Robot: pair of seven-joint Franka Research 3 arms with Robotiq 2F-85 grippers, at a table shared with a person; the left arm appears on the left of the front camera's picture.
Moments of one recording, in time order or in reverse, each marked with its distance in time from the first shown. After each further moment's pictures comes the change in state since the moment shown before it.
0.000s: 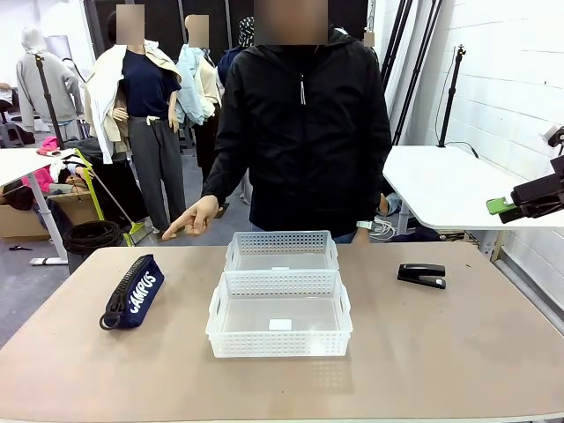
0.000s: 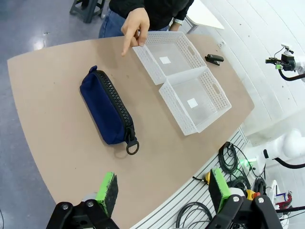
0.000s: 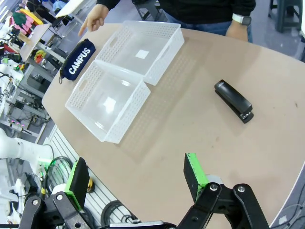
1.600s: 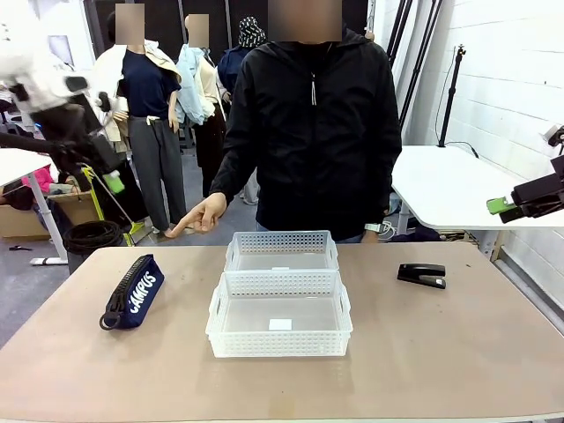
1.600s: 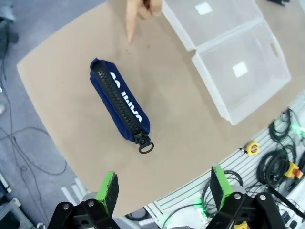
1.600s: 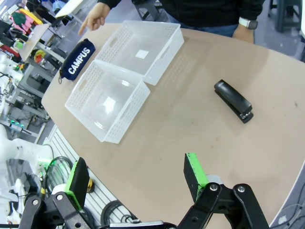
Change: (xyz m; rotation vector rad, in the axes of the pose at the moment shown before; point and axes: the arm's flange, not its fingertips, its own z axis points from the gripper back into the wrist) left arm 0.170 -0.134 -0.182 0.438 0.534 -0.080; right arm 0.000 0.000 0.000 -0.002 0.000 0.001
